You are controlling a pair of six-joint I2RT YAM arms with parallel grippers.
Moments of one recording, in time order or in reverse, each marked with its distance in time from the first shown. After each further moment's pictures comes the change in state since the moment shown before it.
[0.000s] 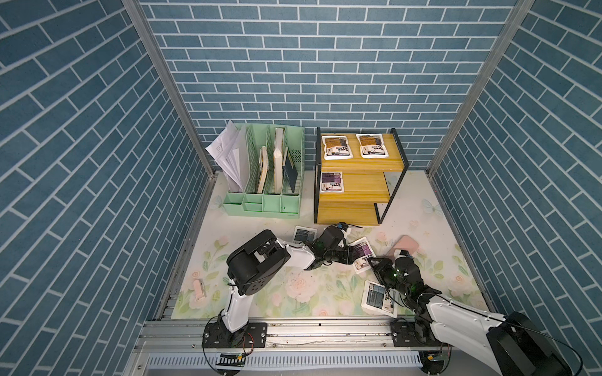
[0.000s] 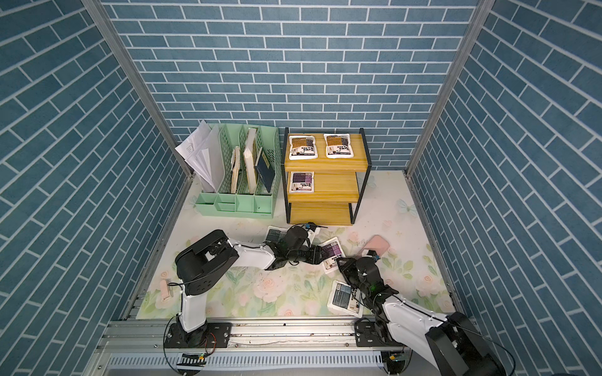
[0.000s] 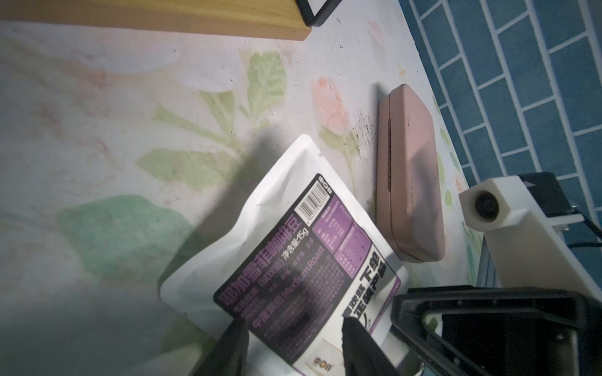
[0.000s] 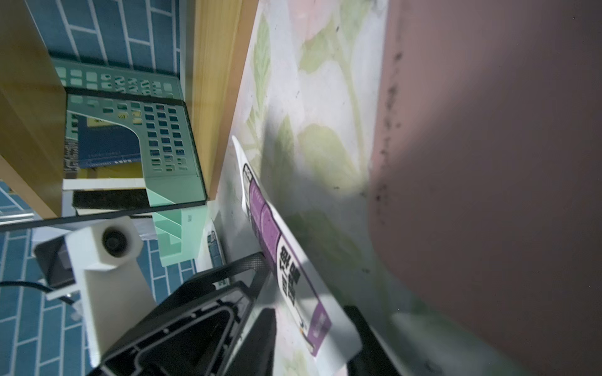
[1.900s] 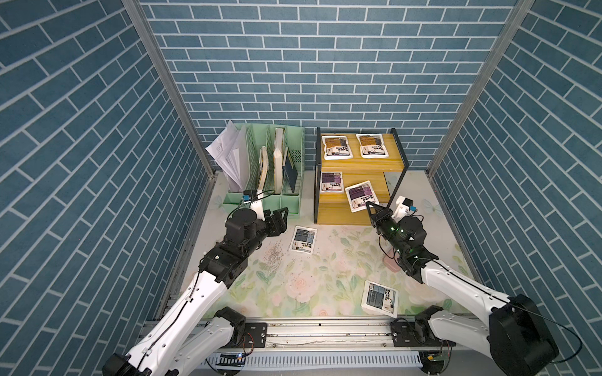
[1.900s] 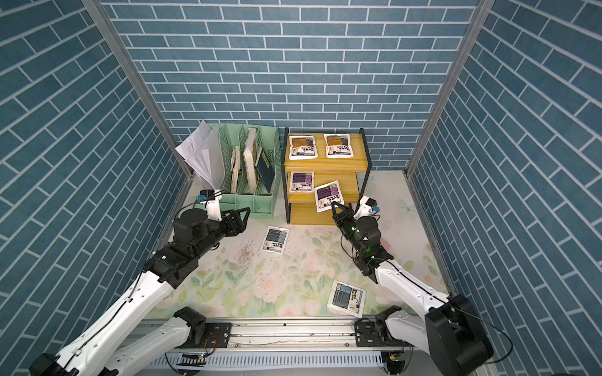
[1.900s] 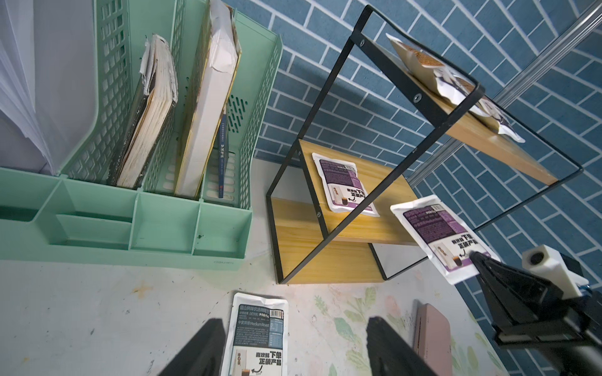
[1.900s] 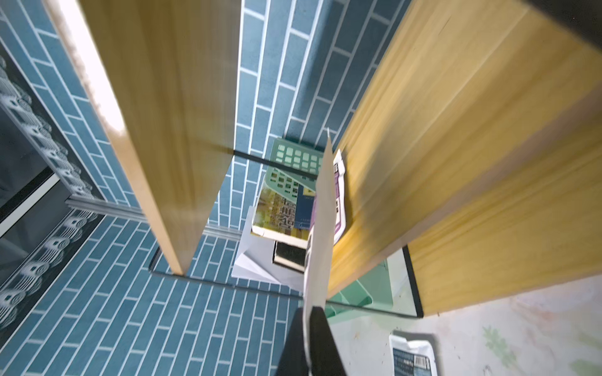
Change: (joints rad) left arm 0.448 -1.110 -0.161 -0.622 -0.318 0.154; right arm -0.063 0.187 0.526 0.183 0.087 -0.119
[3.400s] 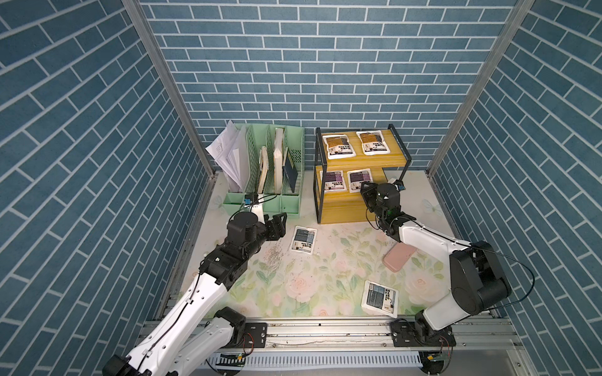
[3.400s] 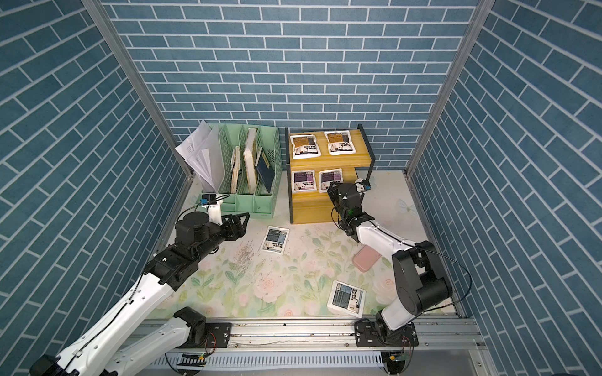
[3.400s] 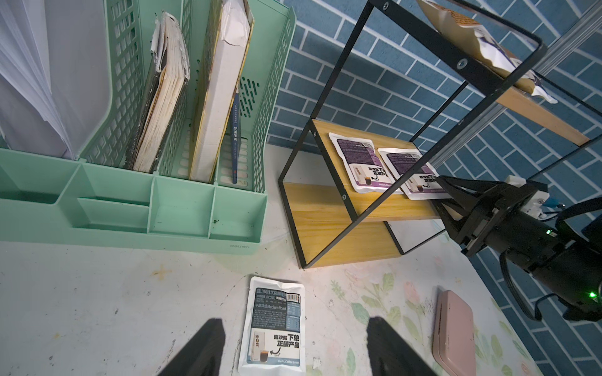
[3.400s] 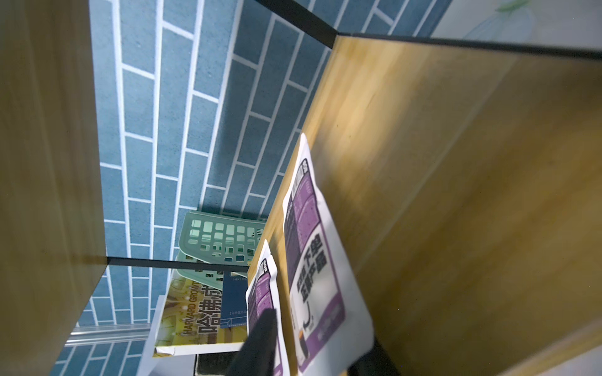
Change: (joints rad) left arm 0.000 -0.012 -0.026 -0.036 -0.018 0.034; right arm -0.030 0.401 0.428 -0.283 0.198 -0.002
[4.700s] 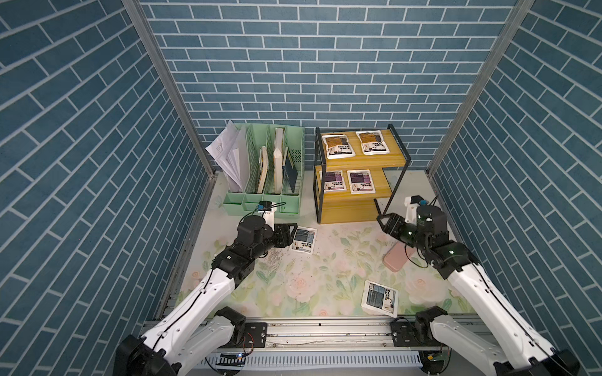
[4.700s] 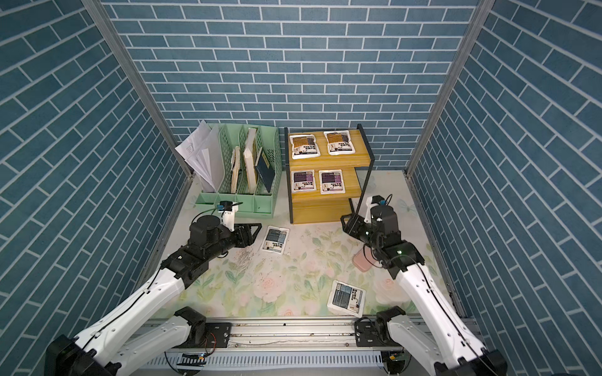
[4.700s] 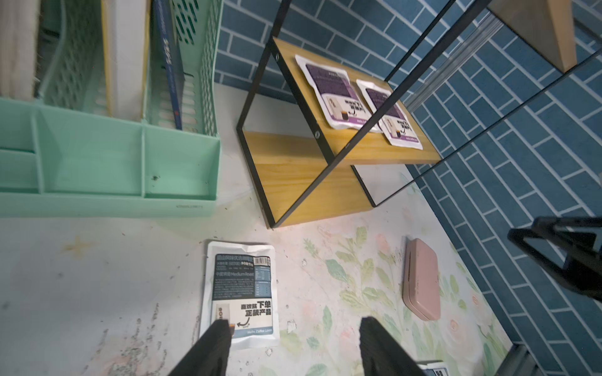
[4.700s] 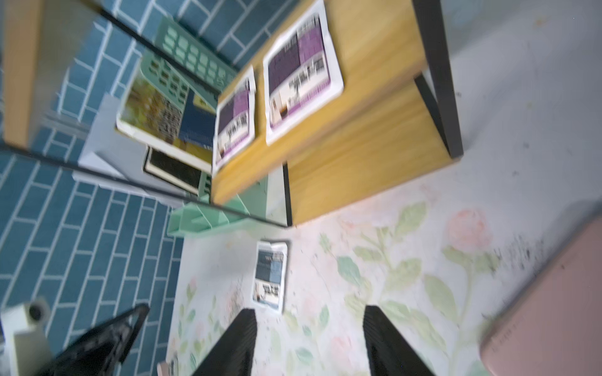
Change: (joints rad) left arm 0.000 0.106 -0.144 0.164 0.242 -0.035; right arm -0.047 -0.721 -0.204 -0.797 -0.378 -0.531
